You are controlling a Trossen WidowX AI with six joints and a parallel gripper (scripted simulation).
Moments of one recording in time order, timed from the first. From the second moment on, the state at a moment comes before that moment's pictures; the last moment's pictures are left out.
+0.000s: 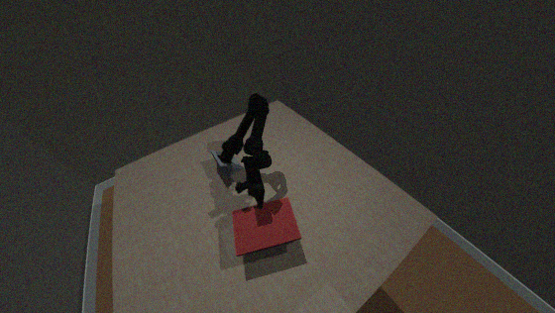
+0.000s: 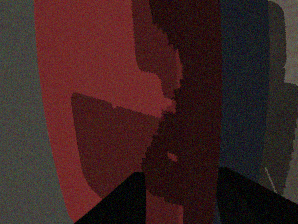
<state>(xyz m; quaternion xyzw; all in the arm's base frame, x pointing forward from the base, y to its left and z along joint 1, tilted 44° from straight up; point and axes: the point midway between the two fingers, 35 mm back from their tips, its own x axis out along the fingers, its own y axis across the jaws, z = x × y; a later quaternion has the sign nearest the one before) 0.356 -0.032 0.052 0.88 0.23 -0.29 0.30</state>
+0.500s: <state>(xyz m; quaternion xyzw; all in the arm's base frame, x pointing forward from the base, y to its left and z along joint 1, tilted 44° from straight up) 0.355 -0.033 0.054 0.88 0.23 -0.29 0.30</state>
